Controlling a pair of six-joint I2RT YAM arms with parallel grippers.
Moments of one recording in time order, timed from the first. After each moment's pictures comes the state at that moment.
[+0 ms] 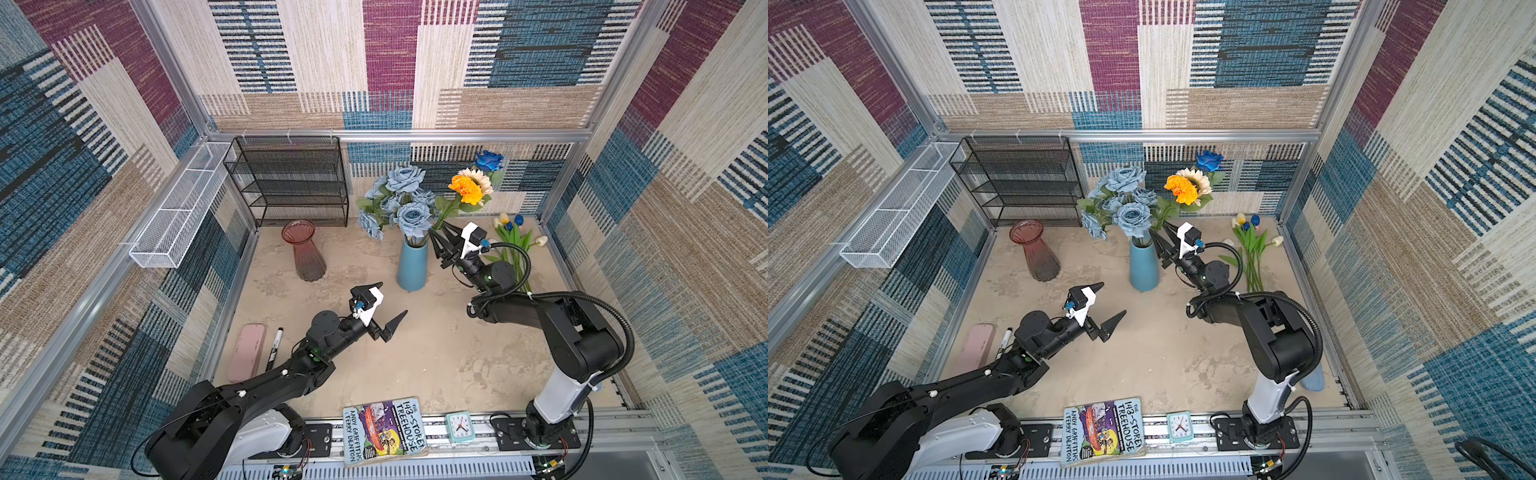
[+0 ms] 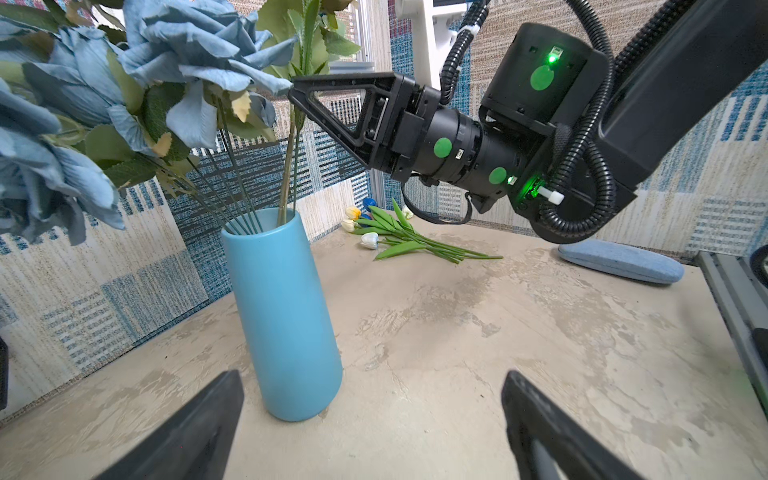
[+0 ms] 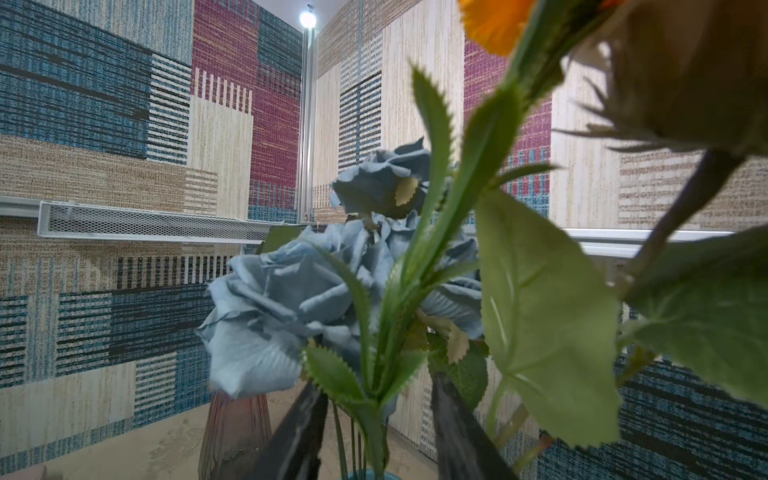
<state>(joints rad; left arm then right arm) -0.66 1.16 0.36 0.86 0.24 0.12 0.38 1.74 0.82 1.45 -0.36 0.14</state>
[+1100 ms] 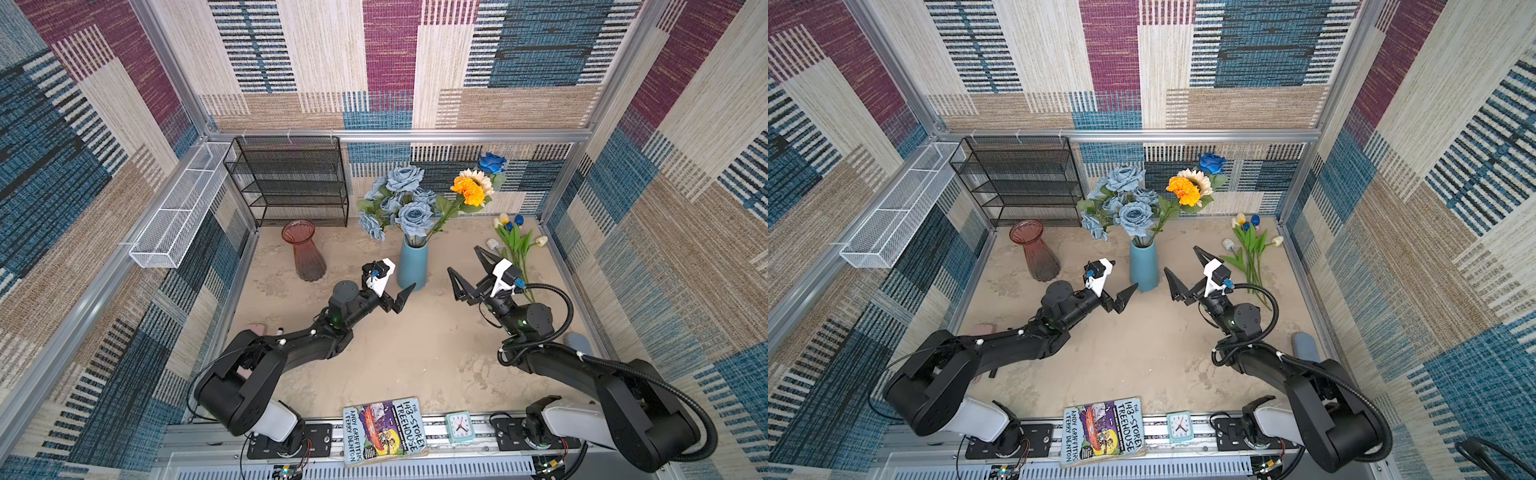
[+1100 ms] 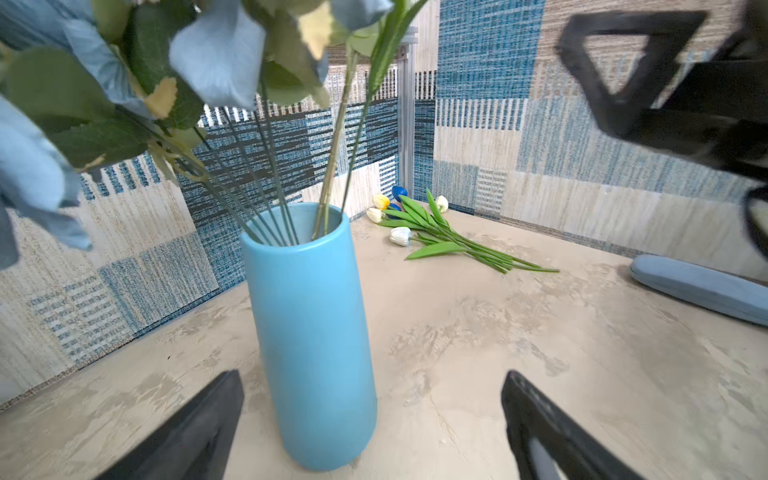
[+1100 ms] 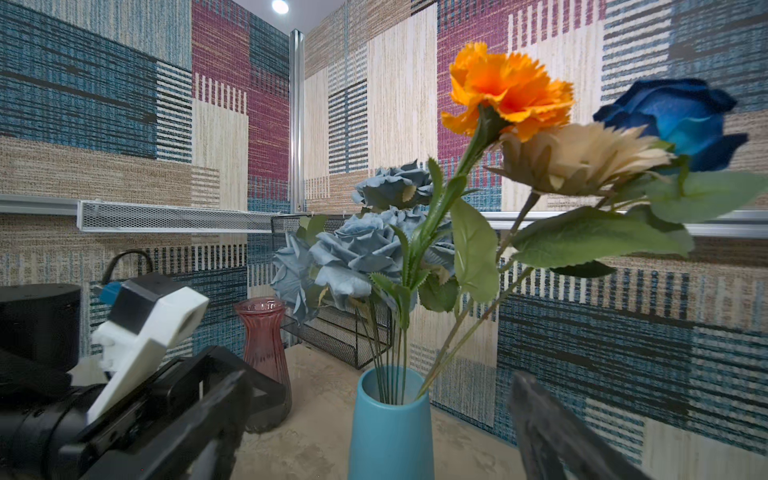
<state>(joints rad) -0.58 1.55 0.64 0.89 0.23 0.06 0.38 1.19 0.33 1.32 -0.26 0.11</state>
